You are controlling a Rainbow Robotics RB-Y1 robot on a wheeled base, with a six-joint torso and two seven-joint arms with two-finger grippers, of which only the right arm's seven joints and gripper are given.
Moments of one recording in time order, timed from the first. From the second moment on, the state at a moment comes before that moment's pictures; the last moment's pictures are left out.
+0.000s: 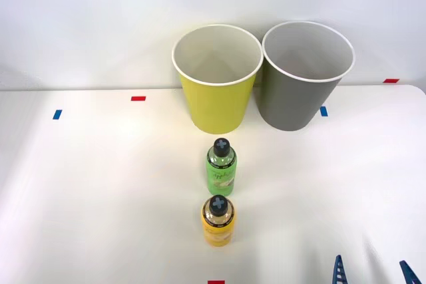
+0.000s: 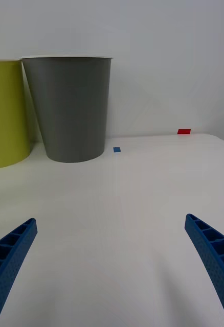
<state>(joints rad) 0.98 -0.05 0.14 -1.76 0.09 -0.86 1.41</state>
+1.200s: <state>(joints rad) 0.98 -0.05 0.14 -1.76 0.09 -0.86 1.41</state>
